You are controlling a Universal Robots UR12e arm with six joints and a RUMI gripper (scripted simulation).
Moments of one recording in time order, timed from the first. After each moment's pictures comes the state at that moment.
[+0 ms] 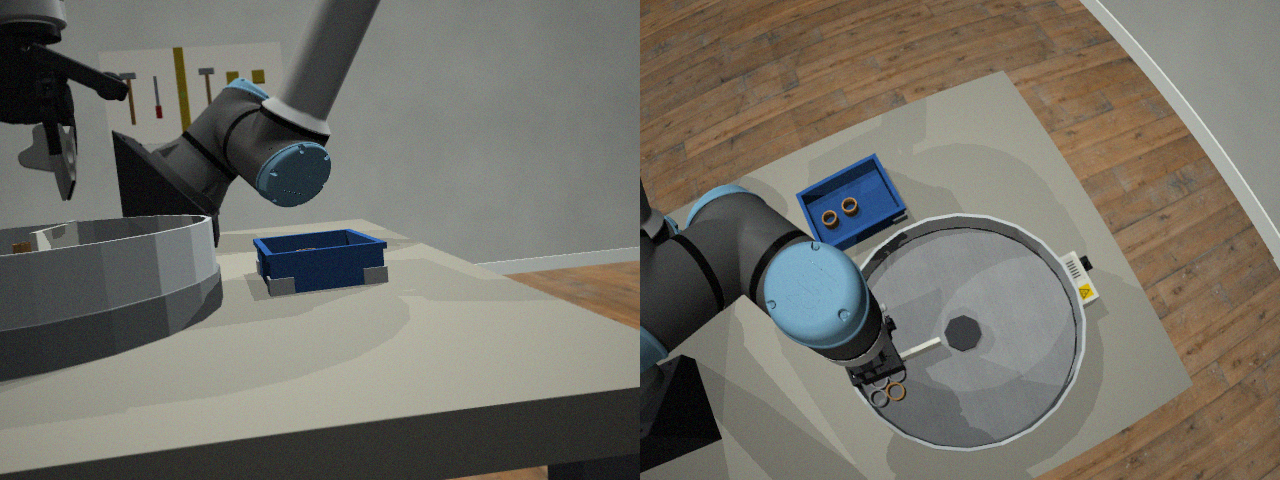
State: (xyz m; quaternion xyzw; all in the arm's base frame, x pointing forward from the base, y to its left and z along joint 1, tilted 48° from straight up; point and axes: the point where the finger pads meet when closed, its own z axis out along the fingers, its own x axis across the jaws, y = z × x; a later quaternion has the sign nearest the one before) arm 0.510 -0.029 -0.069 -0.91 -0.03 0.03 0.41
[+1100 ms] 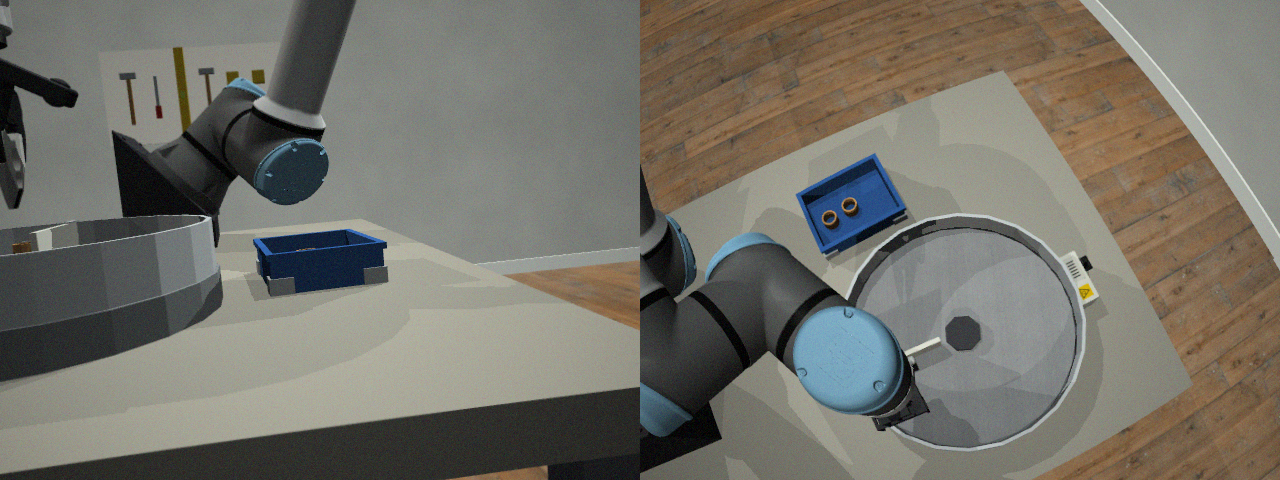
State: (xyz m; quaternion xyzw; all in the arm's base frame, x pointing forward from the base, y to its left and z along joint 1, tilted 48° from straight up) arm 0.517 -0.069 -0.122 -0.91 -0.03 0.03 0.41
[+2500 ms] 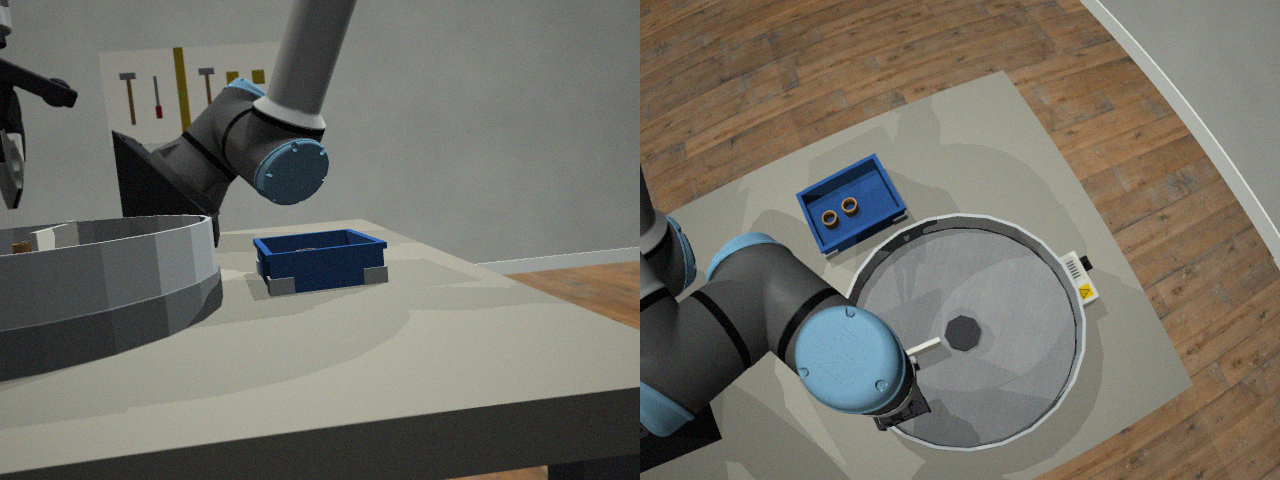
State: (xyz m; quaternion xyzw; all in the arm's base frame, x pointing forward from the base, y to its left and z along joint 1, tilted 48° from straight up) arm 0.519 -0.069 -0.122 -0.91 -0.03 0.03 0.41
